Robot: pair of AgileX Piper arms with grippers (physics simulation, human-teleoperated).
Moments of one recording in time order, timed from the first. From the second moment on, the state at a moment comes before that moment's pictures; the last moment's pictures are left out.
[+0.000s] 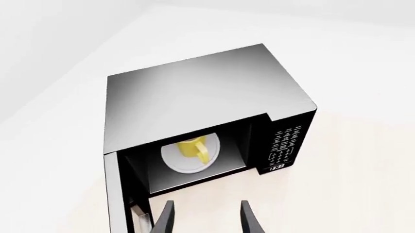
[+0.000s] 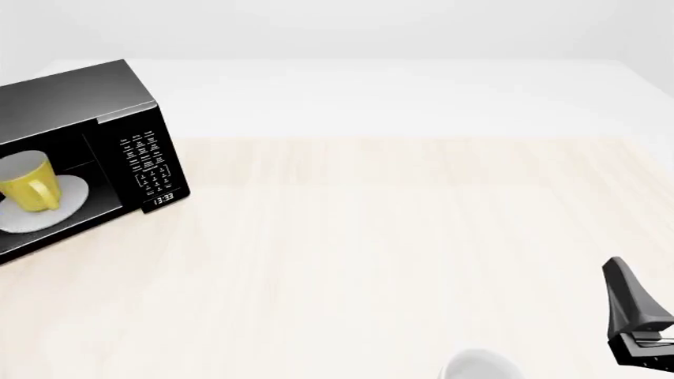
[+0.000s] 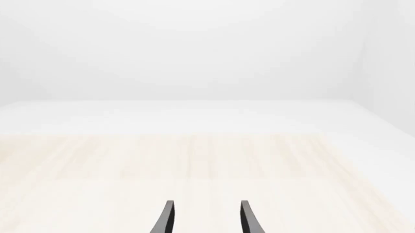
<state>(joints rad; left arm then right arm) 0.40 0.77 -0.60 0.23 0.07 -0.02 0.01 -0.01 0.00 0.00</state>
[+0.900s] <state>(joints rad) 0.66 0.67 -0.84 0.50 -0.03 -0.02 0.01 -0.01 0.00 0.00</state>
